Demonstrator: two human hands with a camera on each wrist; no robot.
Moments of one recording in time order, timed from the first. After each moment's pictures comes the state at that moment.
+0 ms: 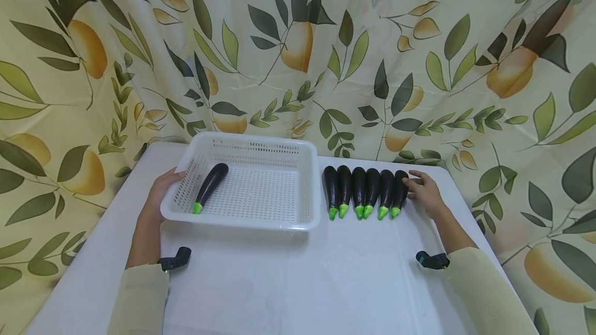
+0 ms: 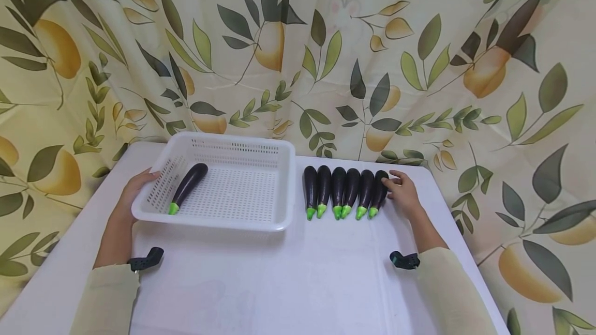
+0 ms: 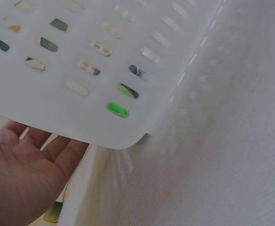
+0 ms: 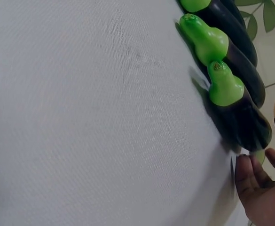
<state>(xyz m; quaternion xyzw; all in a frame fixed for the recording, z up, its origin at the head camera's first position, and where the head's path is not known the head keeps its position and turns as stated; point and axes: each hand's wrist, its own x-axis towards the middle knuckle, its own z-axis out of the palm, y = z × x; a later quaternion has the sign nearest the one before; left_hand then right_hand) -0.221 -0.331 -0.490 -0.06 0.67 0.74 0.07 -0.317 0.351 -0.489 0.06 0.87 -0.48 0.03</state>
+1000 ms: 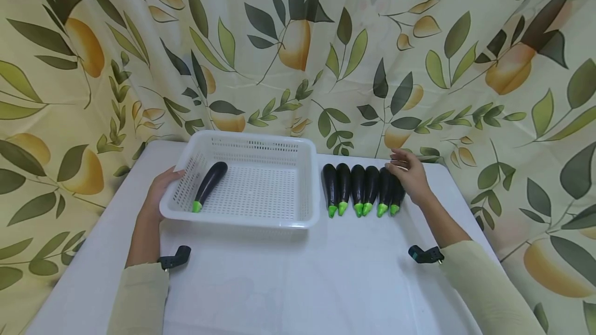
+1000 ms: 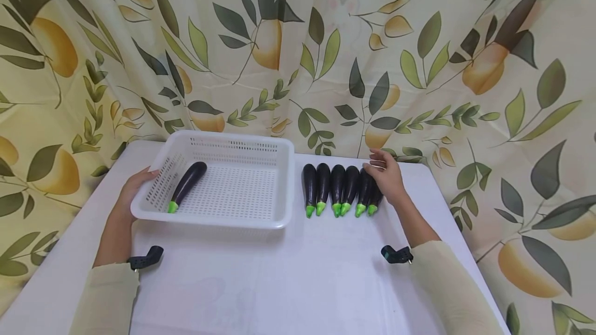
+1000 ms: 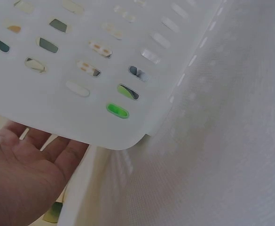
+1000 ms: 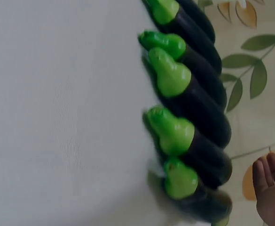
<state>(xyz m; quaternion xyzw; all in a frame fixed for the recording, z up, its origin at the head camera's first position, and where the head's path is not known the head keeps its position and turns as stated) -0.220 -0.329 -0.485 -0.08 0.67 0.74 0.07 -0.317 0.295 -0.451 -0.06 0.86 -0.50 -0.06</state>
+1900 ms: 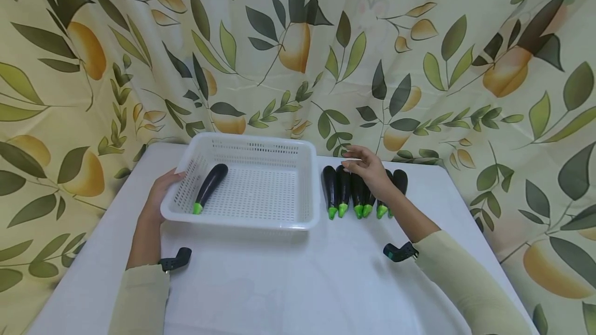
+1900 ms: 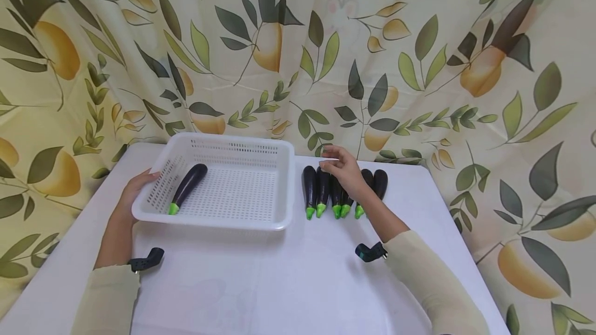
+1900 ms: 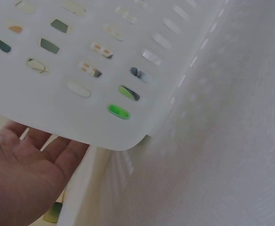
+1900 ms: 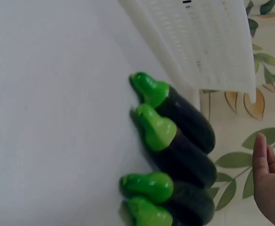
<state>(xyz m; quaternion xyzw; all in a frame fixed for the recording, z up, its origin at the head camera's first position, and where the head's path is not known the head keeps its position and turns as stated) -0.219 -0.329 -0.487 -0.06 0.66 0.74 0.07 -0.320 0.203 -0.442 -0.17 0.77 -0.61 0.06</state>
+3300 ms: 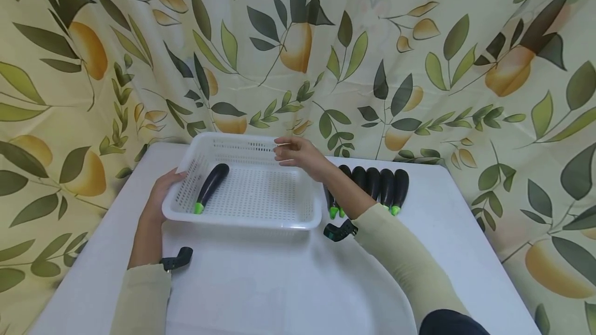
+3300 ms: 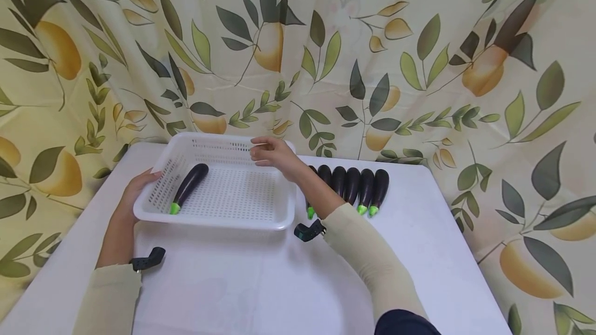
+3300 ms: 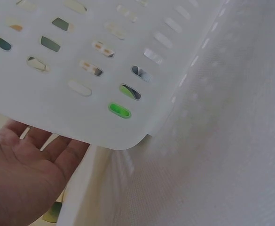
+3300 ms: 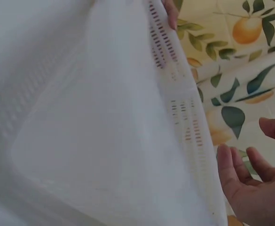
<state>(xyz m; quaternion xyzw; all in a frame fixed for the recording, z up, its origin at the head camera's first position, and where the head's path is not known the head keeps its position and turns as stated) -0.223 -0.331 -0.488 -0.09 0.67 0.73 0.07 -0.332 0.040 -0.401 -0.18 0.72 -0.63 0.22</state>
